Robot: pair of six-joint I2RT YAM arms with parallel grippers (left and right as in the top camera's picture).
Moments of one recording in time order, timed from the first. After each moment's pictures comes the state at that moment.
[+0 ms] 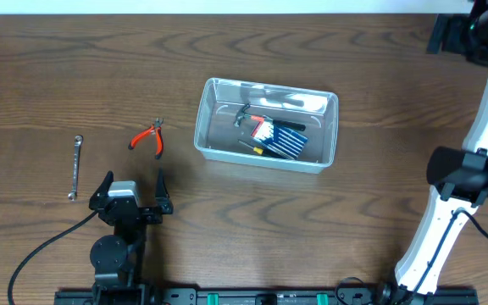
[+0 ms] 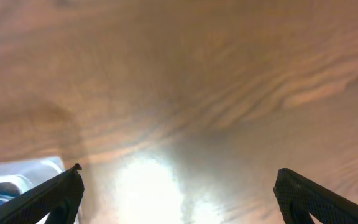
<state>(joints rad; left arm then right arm) 0.01 0.01 0.02 -0.11 0.00 -0.04 -0.24 2.36 2.78 -1.69 0.01 0.10</state>
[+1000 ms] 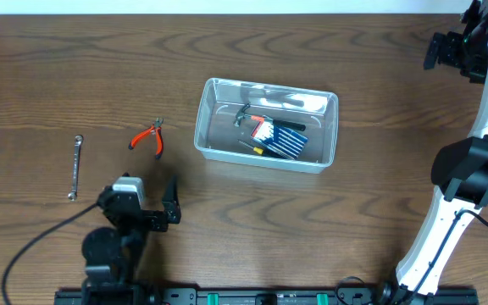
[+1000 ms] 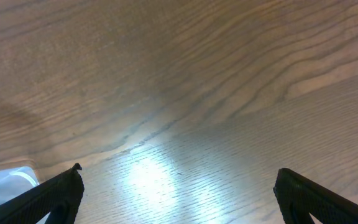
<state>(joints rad) 0.01 0.14 0.24 -0.37 0.18 -0.11 -0.27 2.36 2.59 -1.58 0.03 0.10</state>
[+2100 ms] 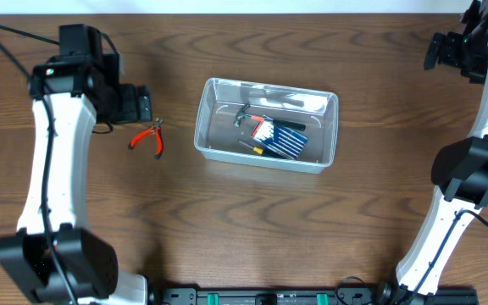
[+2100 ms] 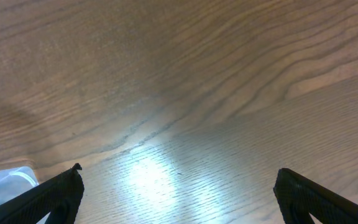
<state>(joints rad) 0.09 1.68 1.58 -1.19 0.05 -0.01 -0.27 2.36 2.59 -1.58 0.03 0.10</state>
